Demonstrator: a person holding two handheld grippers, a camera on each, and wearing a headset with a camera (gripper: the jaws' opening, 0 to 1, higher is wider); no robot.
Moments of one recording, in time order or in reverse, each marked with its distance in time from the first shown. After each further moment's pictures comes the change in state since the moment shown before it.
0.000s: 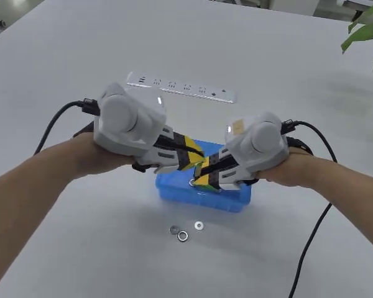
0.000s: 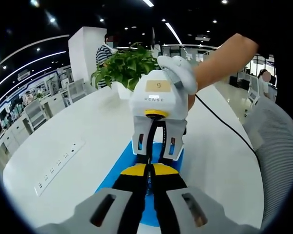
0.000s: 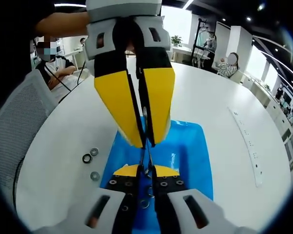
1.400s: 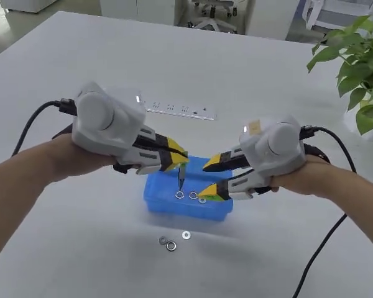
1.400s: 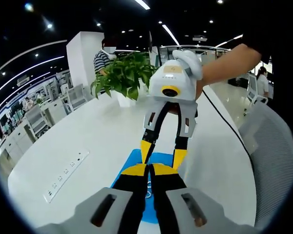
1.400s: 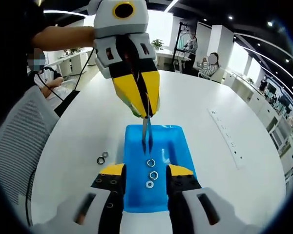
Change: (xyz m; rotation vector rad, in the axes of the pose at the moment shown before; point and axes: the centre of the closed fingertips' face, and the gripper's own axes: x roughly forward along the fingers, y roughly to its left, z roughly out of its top) left arm -0.029 -0.006 0.035 0.036 -0.015 0.004; right arm -0.071 0.014 0.013 0.094 -0.031 -0.146
